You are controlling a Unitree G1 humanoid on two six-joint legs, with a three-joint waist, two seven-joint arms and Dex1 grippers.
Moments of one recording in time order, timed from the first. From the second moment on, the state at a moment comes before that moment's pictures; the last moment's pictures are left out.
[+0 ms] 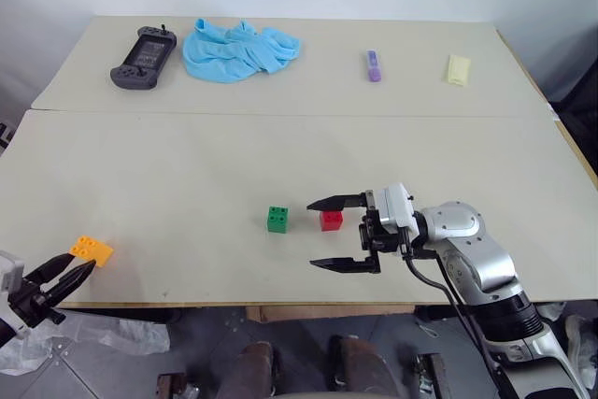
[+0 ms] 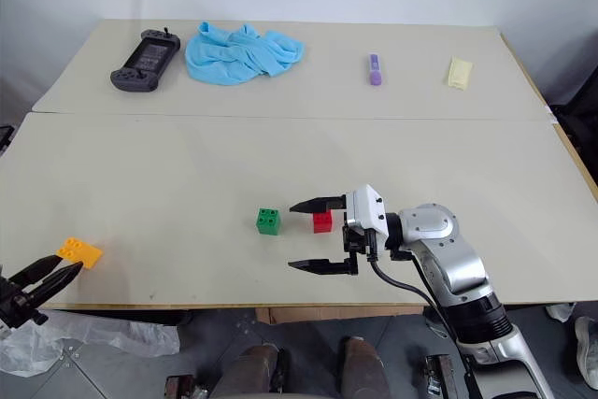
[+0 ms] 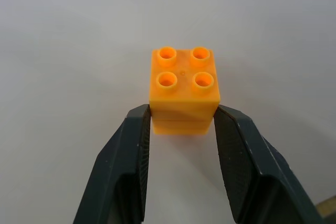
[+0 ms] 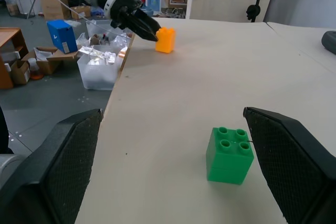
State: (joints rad) left arm 0.31 0.77 0.72 0.10 -0.51 0.17 -0.95; right arm -0.39 -0.51 0.19 -0.14 0.45 0.13 1.25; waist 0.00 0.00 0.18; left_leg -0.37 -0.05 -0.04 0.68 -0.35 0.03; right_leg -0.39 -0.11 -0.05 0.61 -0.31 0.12
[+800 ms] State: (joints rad) left arm -0.75 0.74 -0.16 0.70 -0.23 -0.11 -1.50; right arm -0.07 -0.71 -0.06 -0.30 0.47 0.18 1.16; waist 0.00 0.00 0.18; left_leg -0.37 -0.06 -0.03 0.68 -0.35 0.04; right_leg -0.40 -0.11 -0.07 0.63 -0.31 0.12
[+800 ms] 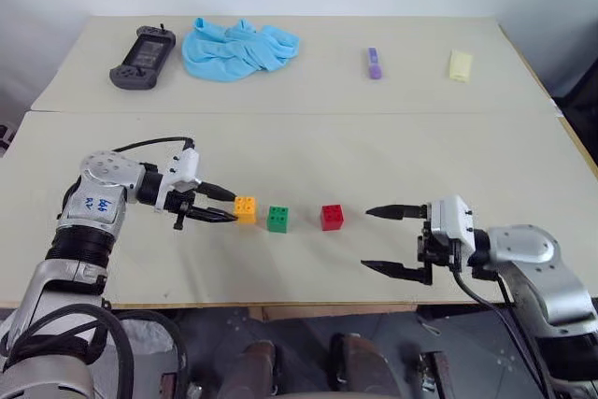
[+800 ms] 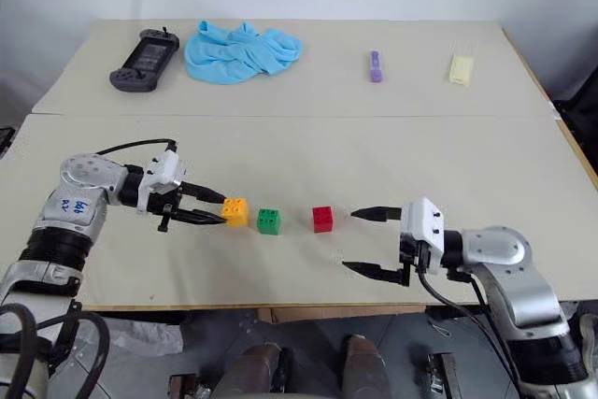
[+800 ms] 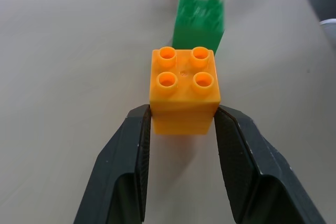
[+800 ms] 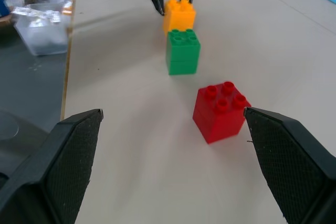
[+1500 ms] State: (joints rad) left arm -0.78 0.78 -0.22 0.79 -0.26 -0.30 -1.50; right arm 0.02 -0.72 -0.11 -0.33 0.47 0.15 1.12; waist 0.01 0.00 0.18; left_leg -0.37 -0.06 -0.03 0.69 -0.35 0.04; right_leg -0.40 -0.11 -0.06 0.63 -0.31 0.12
